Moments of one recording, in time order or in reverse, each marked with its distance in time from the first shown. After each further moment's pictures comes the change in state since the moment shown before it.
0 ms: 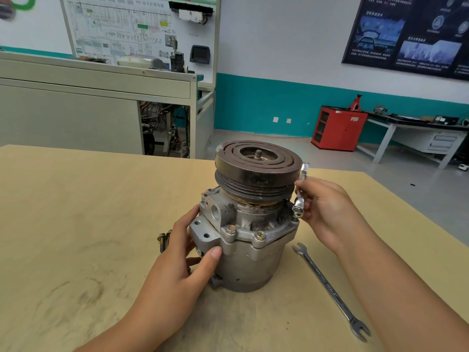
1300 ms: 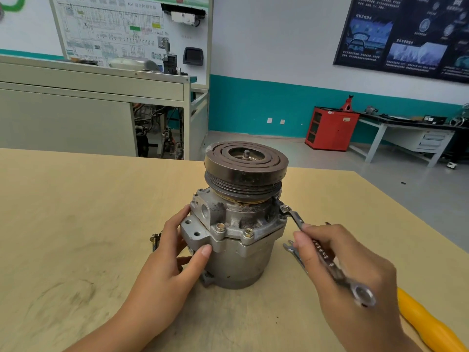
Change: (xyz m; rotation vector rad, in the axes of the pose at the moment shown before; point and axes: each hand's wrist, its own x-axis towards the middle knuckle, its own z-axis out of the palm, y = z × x) left_hand -0.001 0.005 0.000 0.020 0.002 0.002; right_hand -0.107 0.016 -0.013 -0.878 0.196 -1.026
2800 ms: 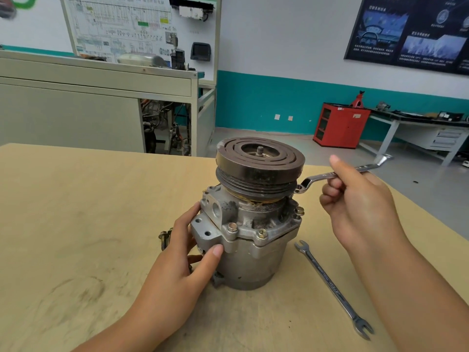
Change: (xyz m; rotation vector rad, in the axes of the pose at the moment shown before) left_hand 0.001 -0.003 0.000 -0.010 -0.009 -0.003; right_hand 0.078 0.040 0.032 0.987 0.219 1.057
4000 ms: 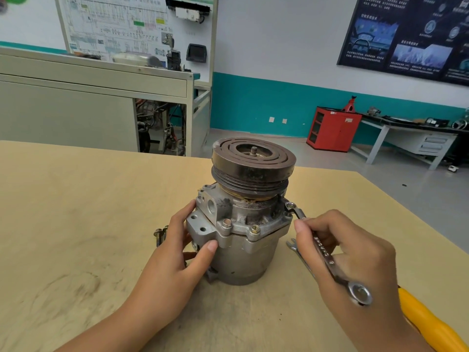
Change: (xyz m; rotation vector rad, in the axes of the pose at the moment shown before) left_hand 0.000 0.001 0.000 0.010 0.002 -0.011; right_hand -0.078 0.014 -0.032 -0.991 -0.270 -0.989
